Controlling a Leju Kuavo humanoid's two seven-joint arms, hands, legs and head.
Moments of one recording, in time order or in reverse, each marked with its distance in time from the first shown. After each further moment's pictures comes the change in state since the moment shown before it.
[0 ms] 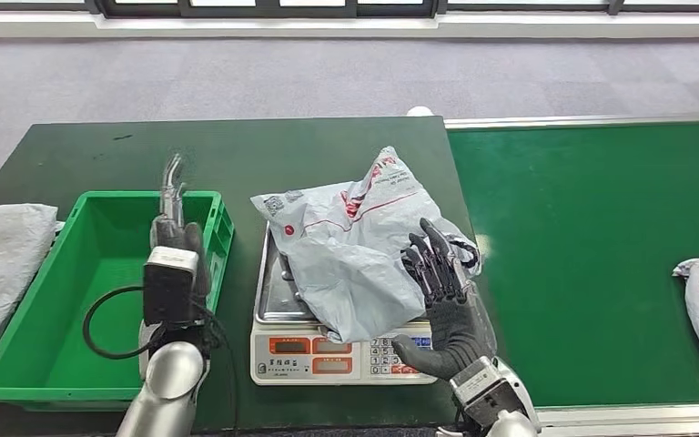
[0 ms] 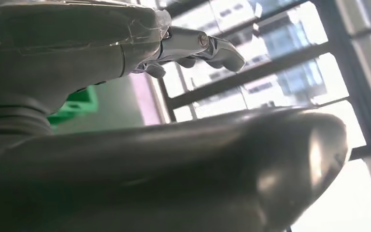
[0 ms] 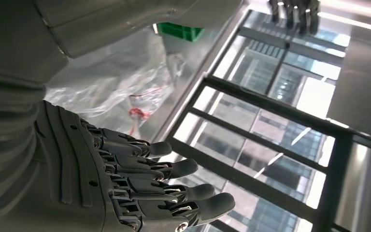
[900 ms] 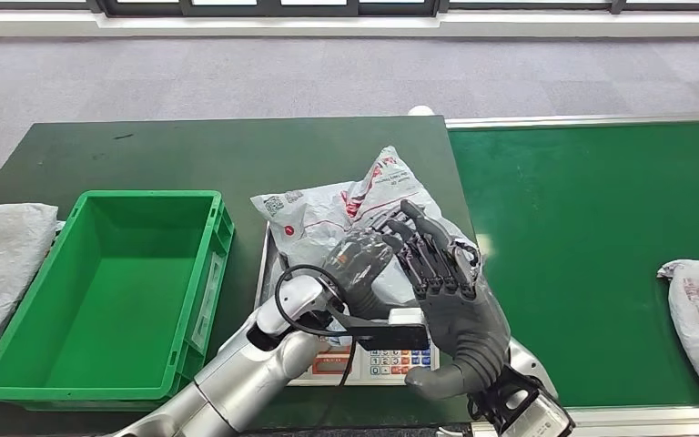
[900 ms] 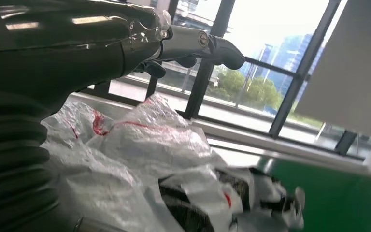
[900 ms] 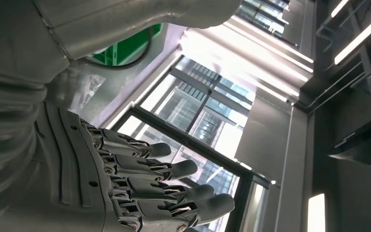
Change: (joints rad) left arm -0.359 -0.092 -0.466 0.571 -0.499 -0.255 0.046; right arm -0.103 -0.001 -0.005 -0.126 -0.068 0.290 -0.095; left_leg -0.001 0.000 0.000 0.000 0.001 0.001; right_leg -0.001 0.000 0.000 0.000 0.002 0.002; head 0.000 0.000
